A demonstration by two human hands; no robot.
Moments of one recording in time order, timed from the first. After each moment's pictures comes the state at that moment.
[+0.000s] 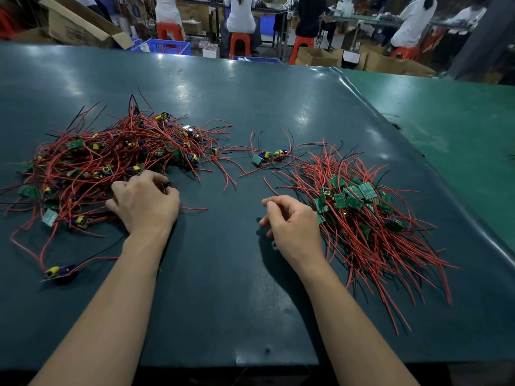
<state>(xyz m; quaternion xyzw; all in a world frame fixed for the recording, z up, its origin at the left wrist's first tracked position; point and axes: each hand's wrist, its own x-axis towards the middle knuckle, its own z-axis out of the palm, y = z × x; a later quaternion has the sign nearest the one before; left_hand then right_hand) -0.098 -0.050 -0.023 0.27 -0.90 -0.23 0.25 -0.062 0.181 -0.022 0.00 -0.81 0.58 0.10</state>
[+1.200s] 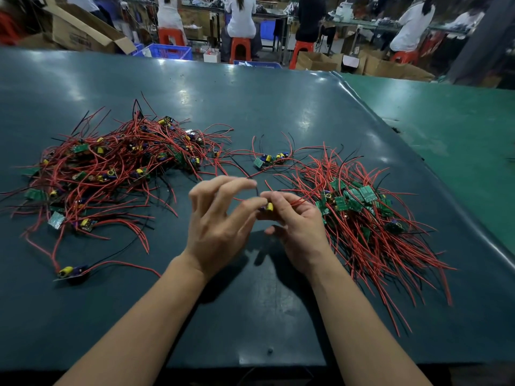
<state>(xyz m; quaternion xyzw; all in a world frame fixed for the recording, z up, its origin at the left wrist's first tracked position) -0.059 0.028 -0.015 -0.27 -0.78 -0.18 0.54 -0.056 0.180 0.001 0.02 -0.55 0.83 -0.03</state>
